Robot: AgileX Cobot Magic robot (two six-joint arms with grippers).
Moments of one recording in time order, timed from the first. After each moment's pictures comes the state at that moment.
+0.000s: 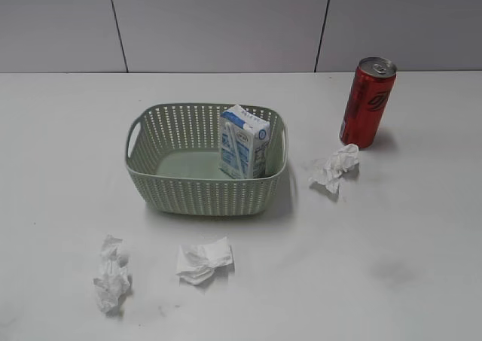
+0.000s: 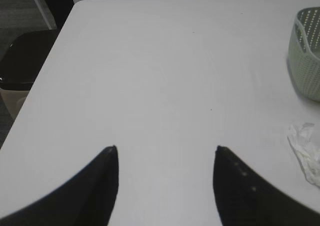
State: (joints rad) left arm 0.00 -0.01 -0.48 -0.03 1.09 0.05; right arm 0.05 -0.01 -0.50 0.16 1.04 -0.08
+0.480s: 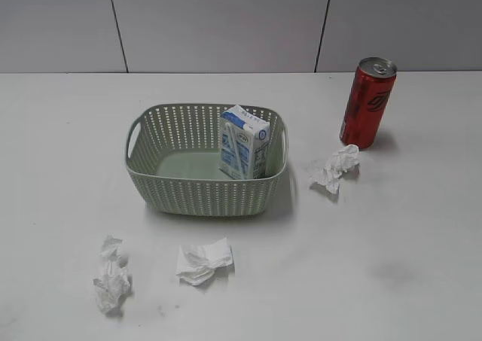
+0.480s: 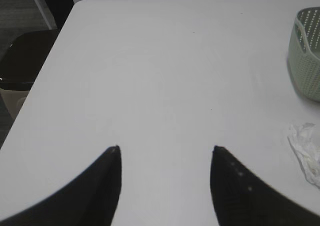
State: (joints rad) left arm 0.00 -0.01 -0.48 -0.03 1.09 0.05; right arm 0.05 -0.01 -0.50 0.17 1.04 -0.08
